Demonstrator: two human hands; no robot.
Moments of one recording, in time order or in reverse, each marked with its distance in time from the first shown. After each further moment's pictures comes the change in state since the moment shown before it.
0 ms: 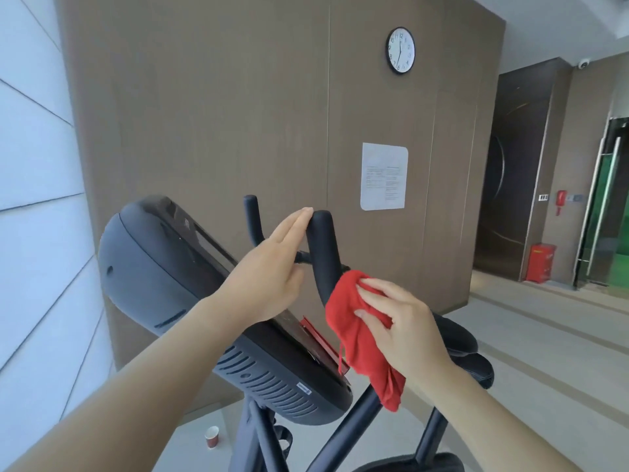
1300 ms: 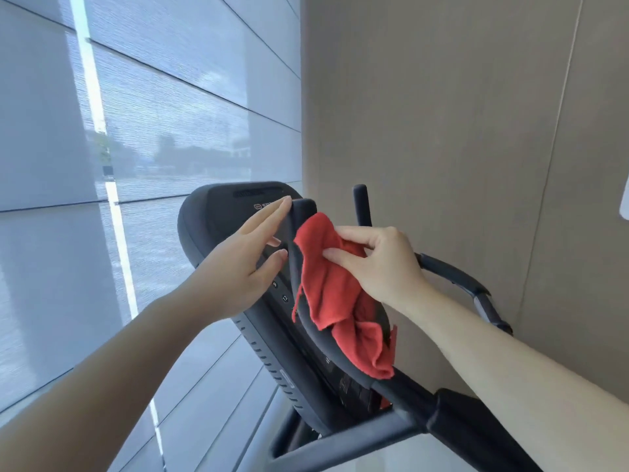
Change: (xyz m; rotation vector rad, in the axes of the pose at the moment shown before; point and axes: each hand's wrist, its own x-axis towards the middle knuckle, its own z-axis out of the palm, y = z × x) left_hand 0.007 0.079 0.035 0.374 0.201 -0.574; right_hand 0.126 0.061 0.030 1.043 -0.485 -0.211
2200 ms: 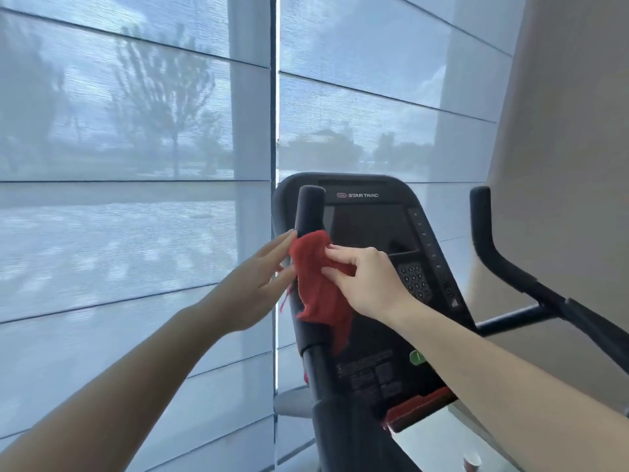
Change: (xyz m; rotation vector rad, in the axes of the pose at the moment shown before) left_hand -0.030 0.114 0.072 0.317 0.159 -0.634; right_hand 0.007 0.065 -0.019 0.263 -0.548 -0.255
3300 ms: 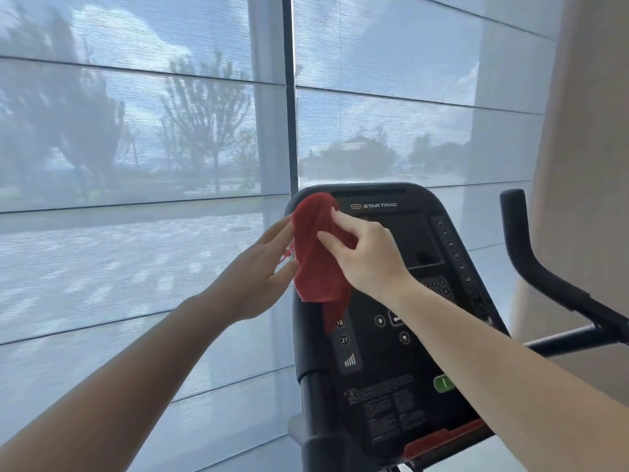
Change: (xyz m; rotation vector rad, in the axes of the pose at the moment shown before) left_hand 0.031 0.017 -0.014 0.195 0.067 0.039; right_hand 0.042 -0.008 -0.015 0.158 0.141 -0.084
